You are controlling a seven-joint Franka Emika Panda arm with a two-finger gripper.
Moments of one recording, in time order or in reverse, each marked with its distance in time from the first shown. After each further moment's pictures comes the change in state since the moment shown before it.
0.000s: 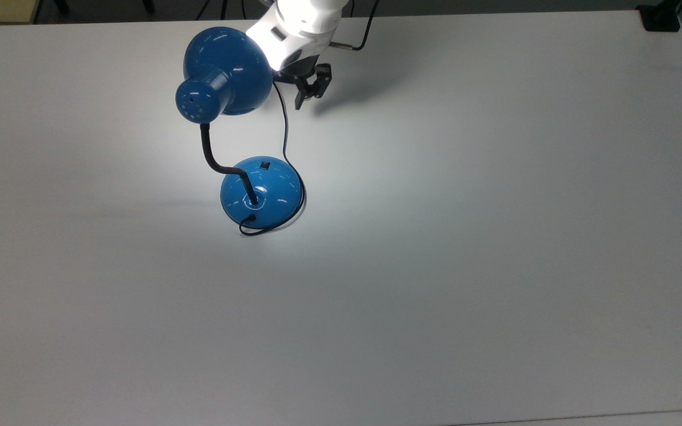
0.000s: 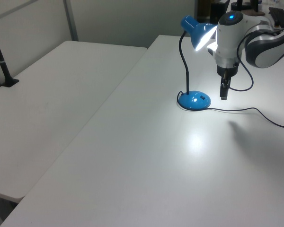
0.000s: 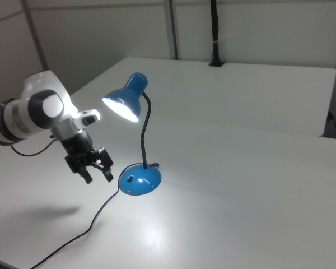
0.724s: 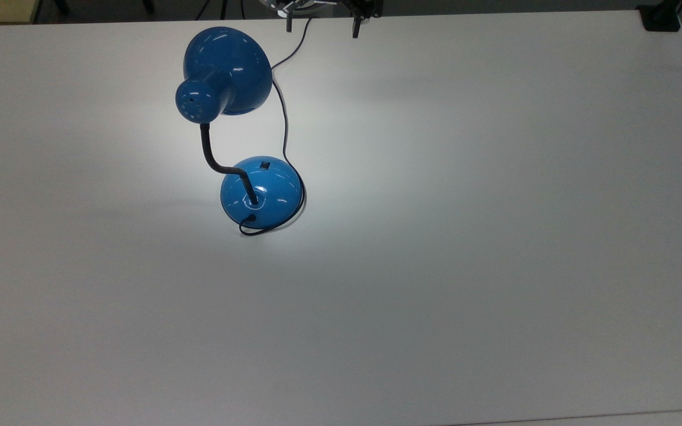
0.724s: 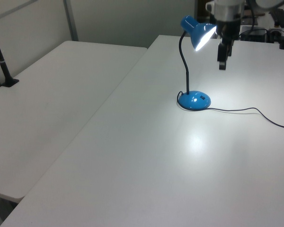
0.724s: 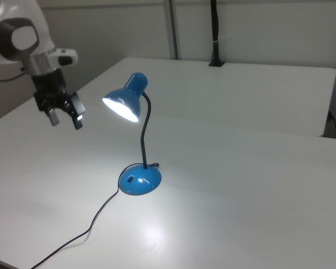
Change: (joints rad) arm 0.066 -0.062 -0.034 0.390 0.326 -0.407 -0.072
